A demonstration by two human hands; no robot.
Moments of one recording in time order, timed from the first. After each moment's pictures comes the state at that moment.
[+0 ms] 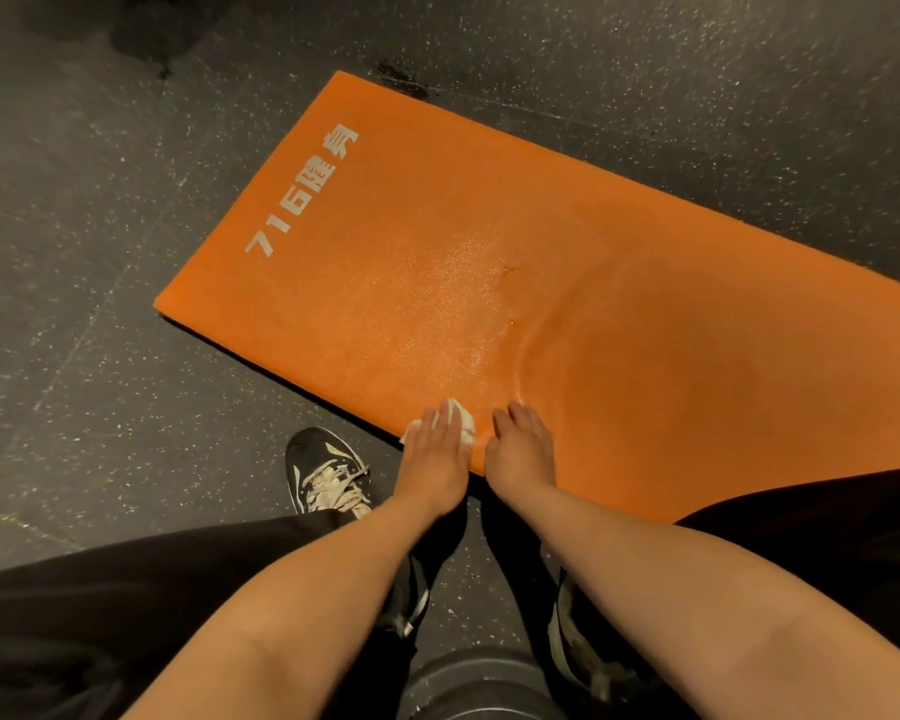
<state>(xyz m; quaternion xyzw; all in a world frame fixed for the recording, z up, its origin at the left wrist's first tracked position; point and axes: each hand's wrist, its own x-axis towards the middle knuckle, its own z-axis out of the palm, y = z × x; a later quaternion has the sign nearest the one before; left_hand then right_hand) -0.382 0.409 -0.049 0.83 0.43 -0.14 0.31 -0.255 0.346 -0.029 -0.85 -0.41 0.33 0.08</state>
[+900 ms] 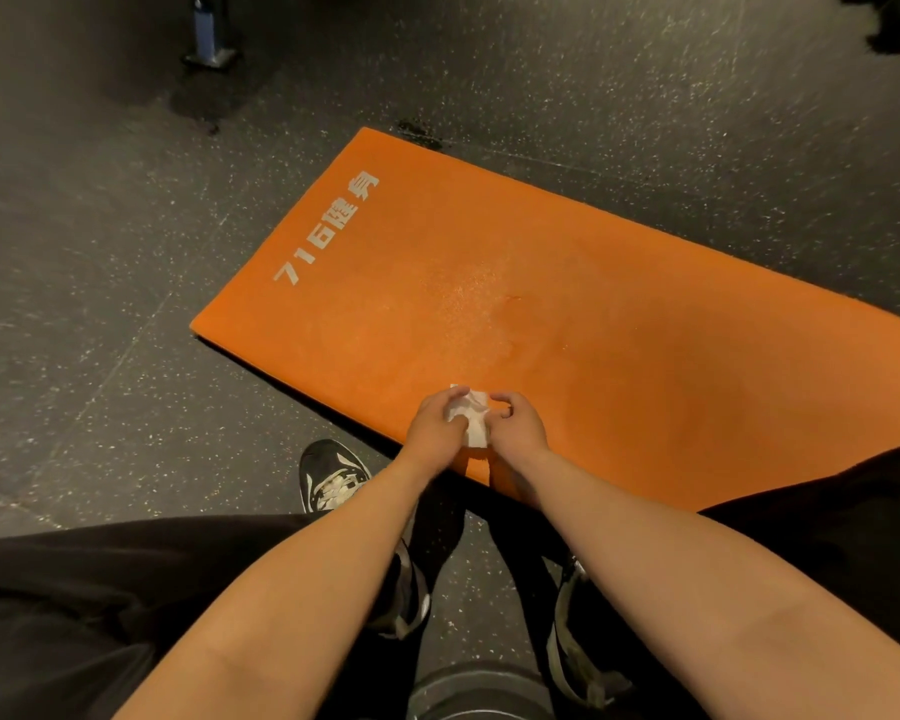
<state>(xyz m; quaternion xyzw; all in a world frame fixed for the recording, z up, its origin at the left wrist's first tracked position) -0.355 0.444 0.013 0.62 0.54 0.07 0.56 -0.241 0.383 0.009 -0.79 -0.16 0.47 0.36</state>
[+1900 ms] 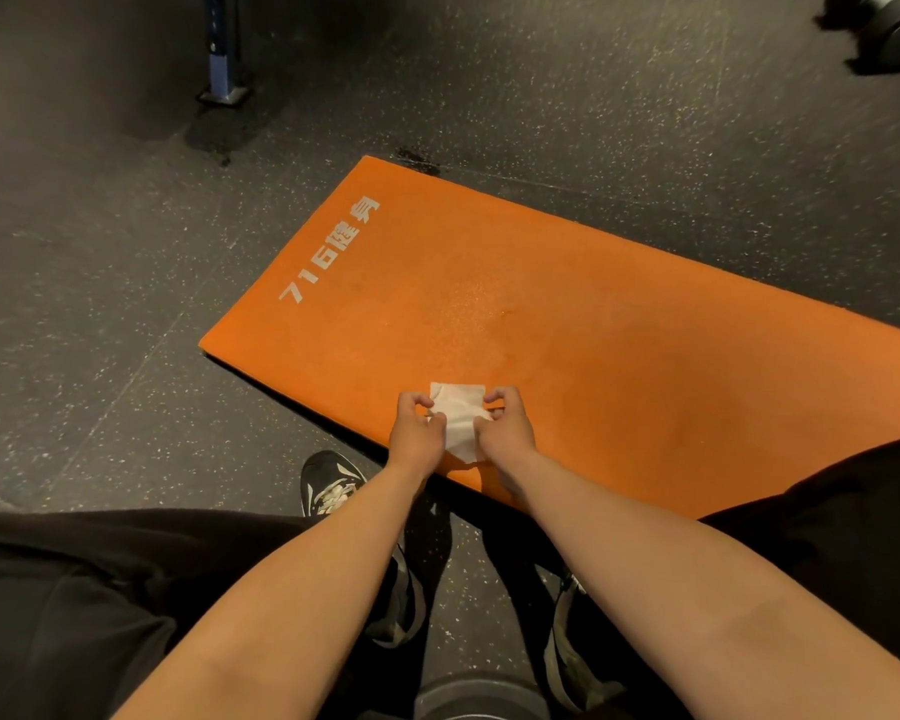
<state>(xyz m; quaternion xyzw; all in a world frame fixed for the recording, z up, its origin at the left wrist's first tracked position) -0.360 0.438 0.030 0.53 0.62 0.17 0.56 -0.244 0.385 0.019 -0.77 -0.16 0.46 0.41</state>
